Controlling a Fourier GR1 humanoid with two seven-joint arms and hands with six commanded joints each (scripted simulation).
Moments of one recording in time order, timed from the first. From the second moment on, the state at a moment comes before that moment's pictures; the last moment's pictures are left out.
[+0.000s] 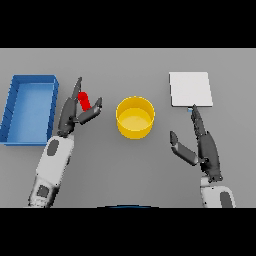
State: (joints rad) left arm -0.45 0.01 0.03 -0.95 -0.22 0.14 -0.22; right arm 0.13 -0.03 0.14 -1.72 0.23 -0.04 -0.09
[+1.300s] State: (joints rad) left arm -0.62 0.07 -0.02 -0.90 -0.31 0.21 -0.26; right arm 0.13 -0.04 0.15 -1.71 0.31 -0.09 -0.14
